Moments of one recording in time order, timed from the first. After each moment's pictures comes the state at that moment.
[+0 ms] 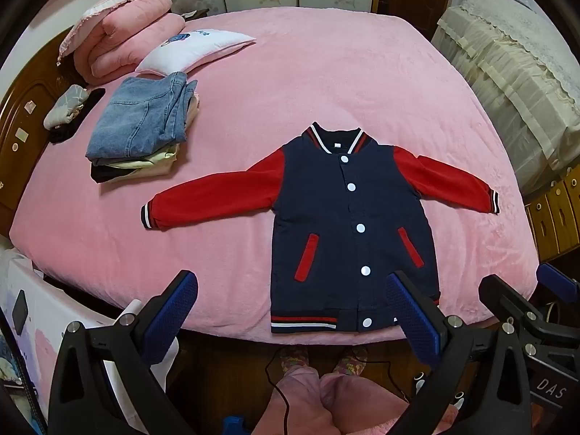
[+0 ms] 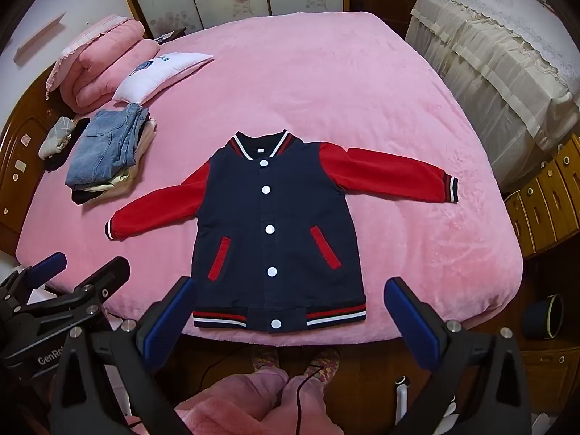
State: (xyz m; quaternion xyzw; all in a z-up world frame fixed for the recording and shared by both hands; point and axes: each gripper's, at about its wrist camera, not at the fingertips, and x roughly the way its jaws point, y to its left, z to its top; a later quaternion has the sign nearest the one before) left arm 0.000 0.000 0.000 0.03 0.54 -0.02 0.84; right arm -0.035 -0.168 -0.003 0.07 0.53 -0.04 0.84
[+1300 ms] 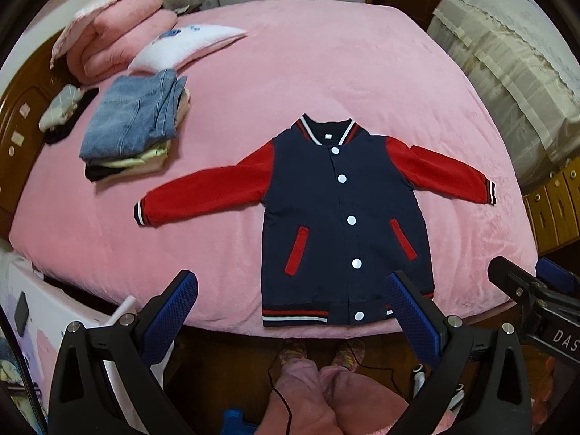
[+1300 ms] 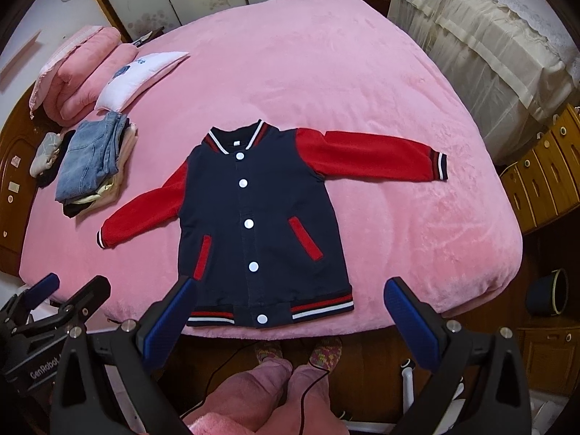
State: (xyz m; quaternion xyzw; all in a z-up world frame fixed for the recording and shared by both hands) left arm 0.002 -0.017 -0.002 0.04 0.56 -0.03 0.83; right arm -0.028 -0.210 -0.013 0.11 0.56 -0.06 0.82
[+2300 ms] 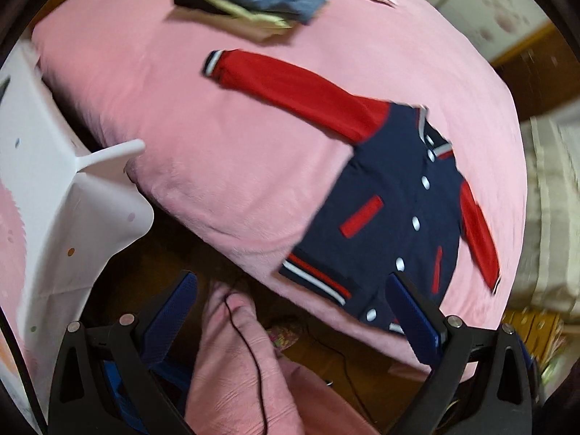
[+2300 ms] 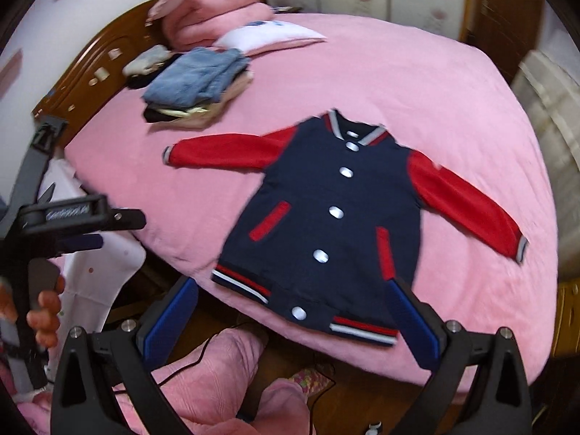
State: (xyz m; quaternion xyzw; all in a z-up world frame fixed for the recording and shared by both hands) left arm -0.044 0.144 -0.113 -0.26 0.60 0.11 0.75; right arm -0.047 -0.132 -0.055 -0.03 0.52 0.17 0.84
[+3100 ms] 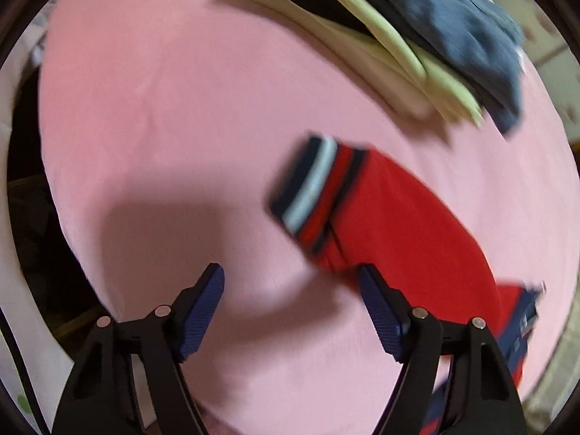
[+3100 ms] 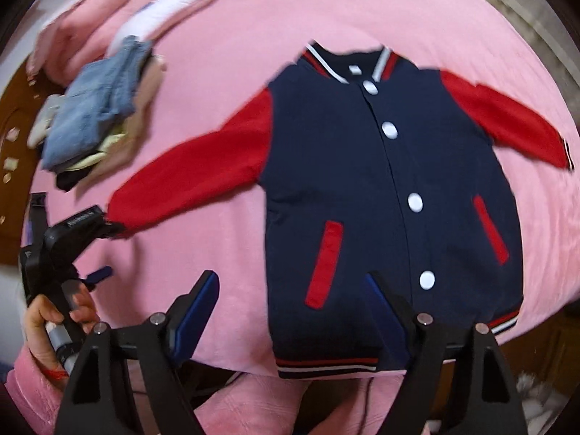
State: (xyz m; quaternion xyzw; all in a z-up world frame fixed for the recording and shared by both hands) left arm 0.149 0.317 -0.272 -0.31 0.59 0.25 0.70; right arm 0.075 -0.030 -0.177 0.13 0.62 -0.02 0.77
